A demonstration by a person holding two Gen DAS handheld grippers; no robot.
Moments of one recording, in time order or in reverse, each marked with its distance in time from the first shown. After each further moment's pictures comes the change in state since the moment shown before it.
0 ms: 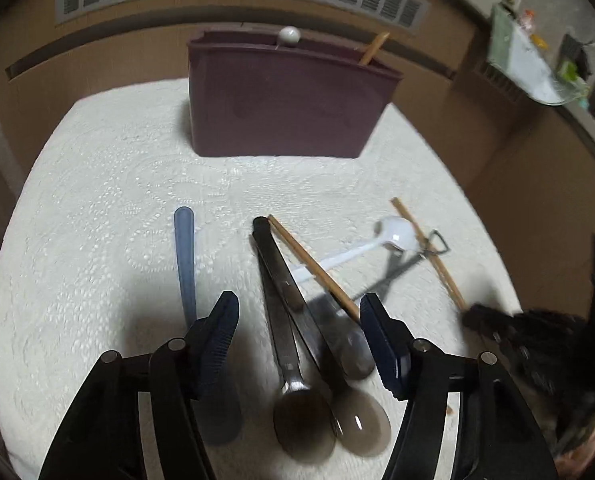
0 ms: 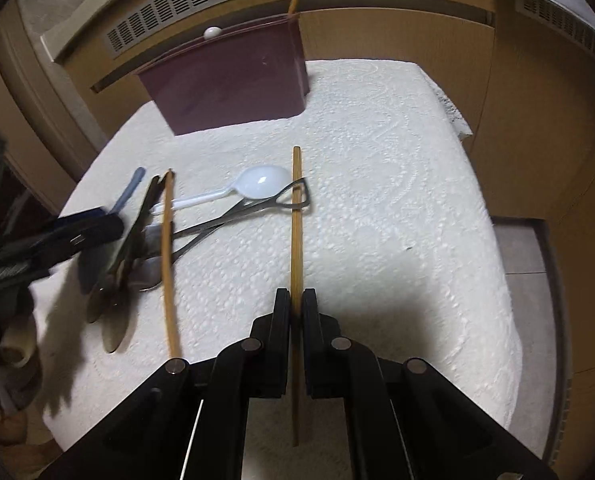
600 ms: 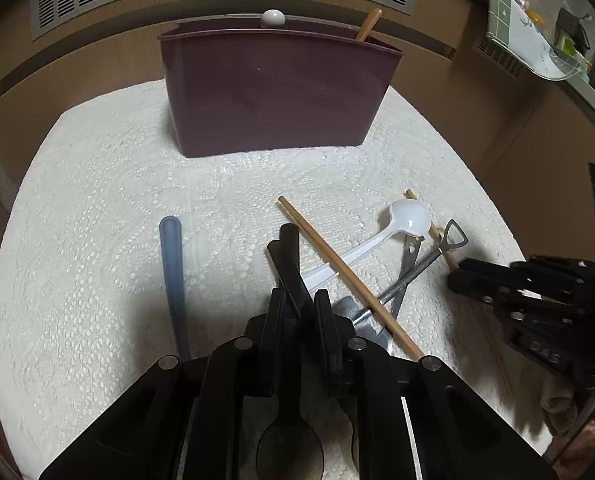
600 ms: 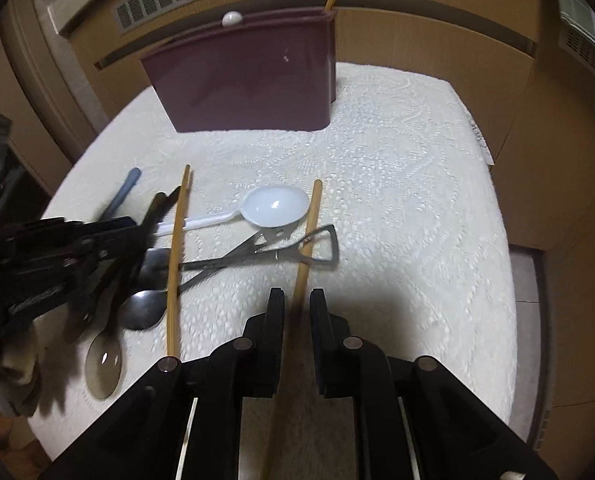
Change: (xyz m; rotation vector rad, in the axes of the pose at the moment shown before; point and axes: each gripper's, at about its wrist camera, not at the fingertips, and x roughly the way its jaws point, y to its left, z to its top) left arm 0.005 0.000 -0.004 0.076 0.013 0.016; right arm 0.036 0.018 0.045 -0.117 0.057 -0.054
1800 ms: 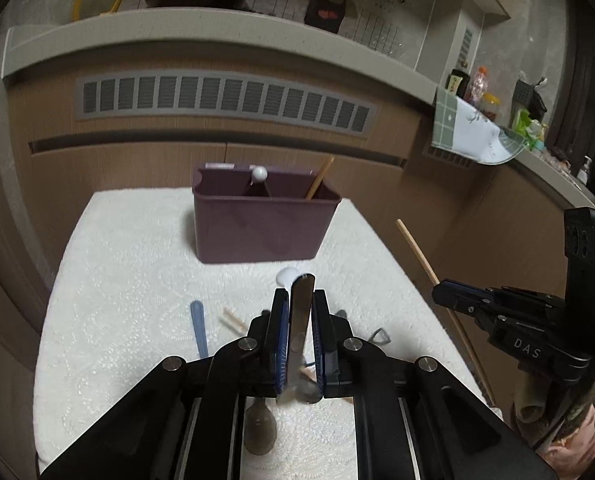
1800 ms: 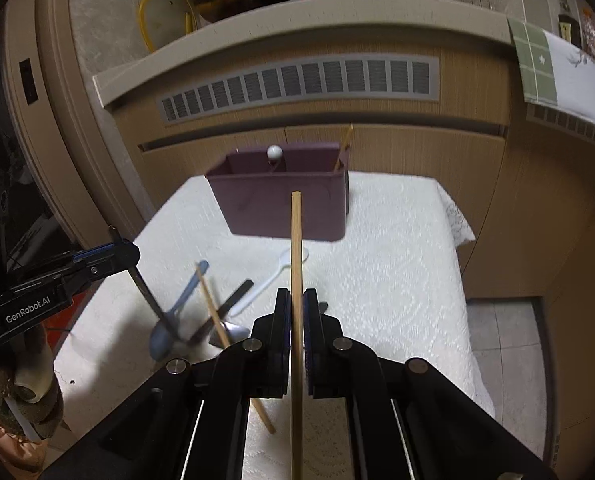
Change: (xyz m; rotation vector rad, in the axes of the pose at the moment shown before) left arm -0.129 -0.014 0.006 -0.022 -0.353 -0.092; right arm -0.122 0.019 0.008 0.023 -0.319 0.053
